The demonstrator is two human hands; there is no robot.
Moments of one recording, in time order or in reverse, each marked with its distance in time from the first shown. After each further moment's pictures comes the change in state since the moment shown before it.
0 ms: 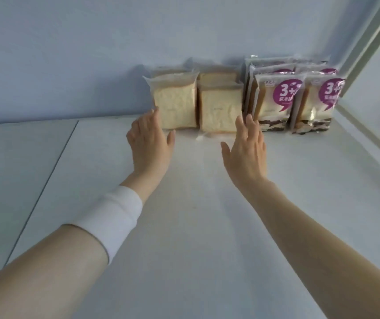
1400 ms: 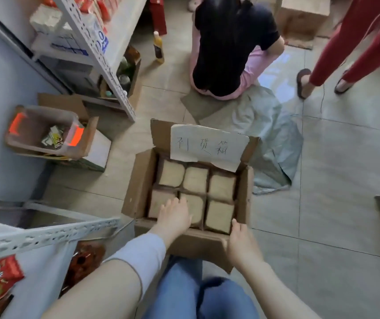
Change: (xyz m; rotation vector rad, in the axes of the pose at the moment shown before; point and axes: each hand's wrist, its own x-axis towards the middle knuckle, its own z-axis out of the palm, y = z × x) left_hand -0.722 0.511 0.274 0.384 -1.446 1.255; right_hand -0.683 0.582 -0.095 0.200 -0.493 1.558
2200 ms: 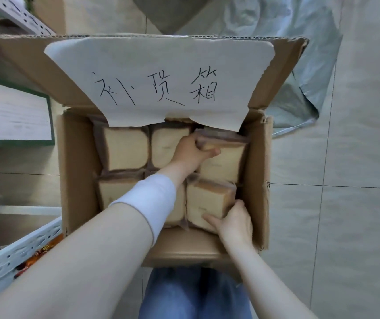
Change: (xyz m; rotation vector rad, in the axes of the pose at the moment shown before) left_hand 0.249 0.053 0.083 -0.772 -0.072 0.011; right_hand 0.177 0.024 0.101 0.610 -0.062 0.447
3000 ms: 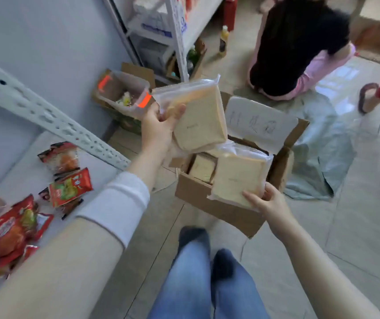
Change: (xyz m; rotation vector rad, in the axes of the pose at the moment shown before) left_hand -0.461 0.026 -0.179 -0.684 0.873 0.399; right_hand -0.296 0.033 -0.096 0.370 -0.288 -0.726
